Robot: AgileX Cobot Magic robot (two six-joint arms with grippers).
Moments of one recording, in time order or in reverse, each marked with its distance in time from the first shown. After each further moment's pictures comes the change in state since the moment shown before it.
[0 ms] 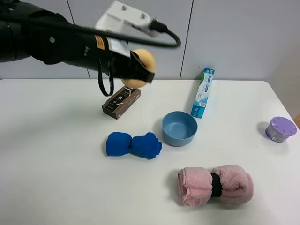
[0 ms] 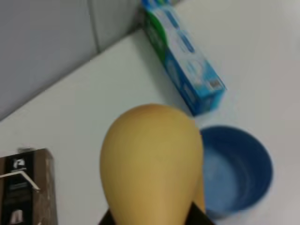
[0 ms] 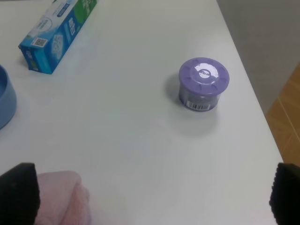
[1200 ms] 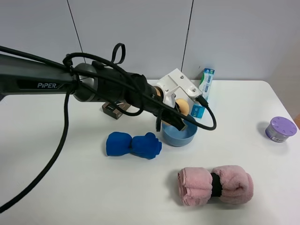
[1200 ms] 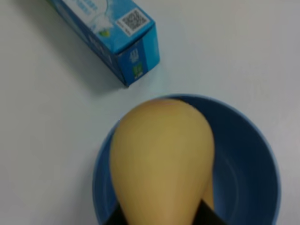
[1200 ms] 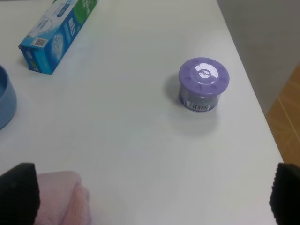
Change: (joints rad) left arm -0.092 0.475 -0.145 -0.278 -0.178 0.402; right arm 0.000 0.000 0.000 0.000 0.000 0.000
